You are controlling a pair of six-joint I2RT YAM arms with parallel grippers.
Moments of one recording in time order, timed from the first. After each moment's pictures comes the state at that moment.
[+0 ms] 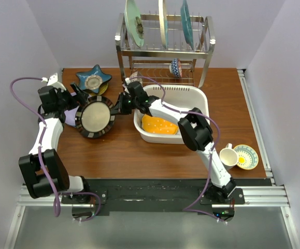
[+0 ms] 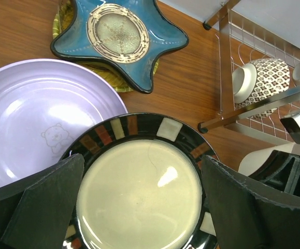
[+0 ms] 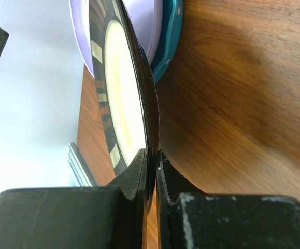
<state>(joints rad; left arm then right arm) 0.29 1.36 0.93 -0.02 0.38 -0.33 0.76 2.37 1.94 -0.10 -0.39 0.86</state>
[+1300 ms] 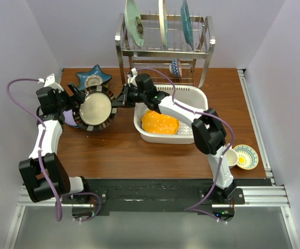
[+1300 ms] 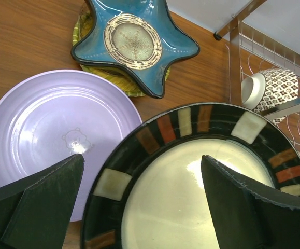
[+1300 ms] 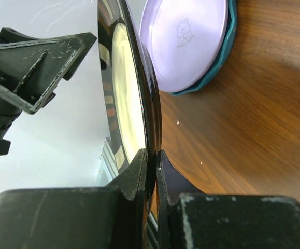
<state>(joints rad) 0.31 1.32 0.92 -0.02 0.32 -0.33 0.73 2.17 1.80 -0.03 -0.45 0.90</state>
